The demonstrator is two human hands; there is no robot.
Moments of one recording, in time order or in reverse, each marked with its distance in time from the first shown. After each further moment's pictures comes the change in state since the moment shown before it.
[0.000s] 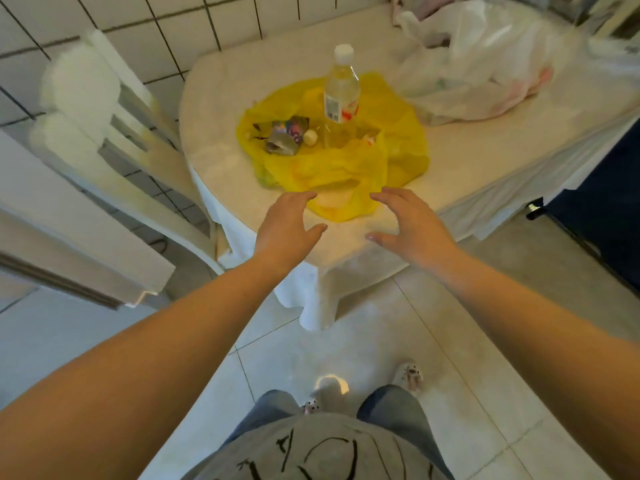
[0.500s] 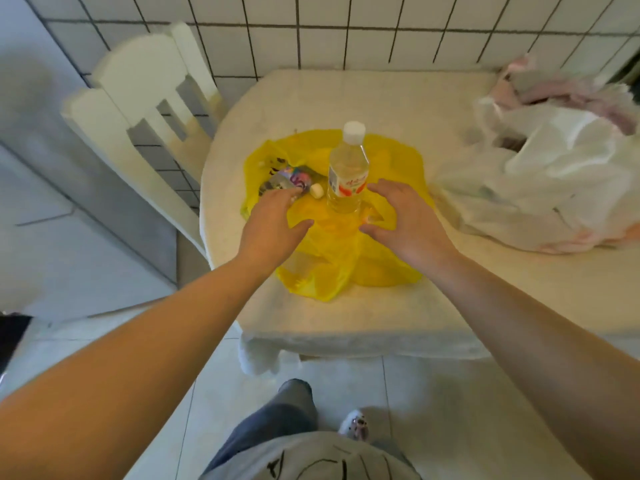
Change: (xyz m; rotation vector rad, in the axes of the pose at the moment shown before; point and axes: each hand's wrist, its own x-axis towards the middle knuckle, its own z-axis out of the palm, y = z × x) left_hand 0.132 0.061 0.026 0.007 0.395 -0.348; right_hand 0.197 0.083 -0.084 0.079 -0.120 -0.448
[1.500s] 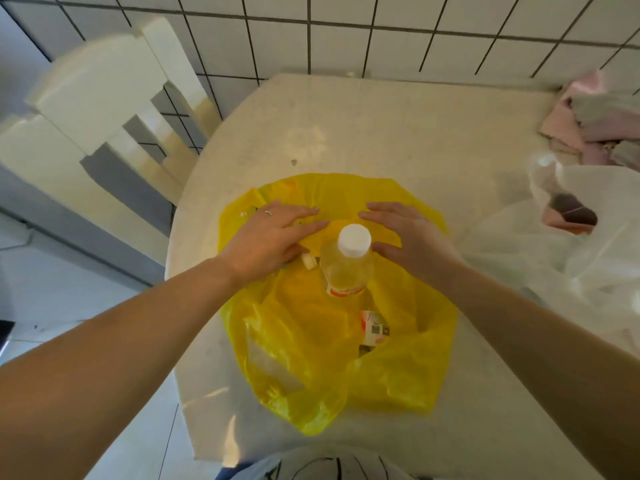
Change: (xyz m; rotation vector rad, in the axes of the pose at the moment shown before) left_hand 0.172 -0.060 0.041 0.347 -0.264 0.548; right_hand 0.175 0.105 0.016 -0.003 -0.249 -0.144
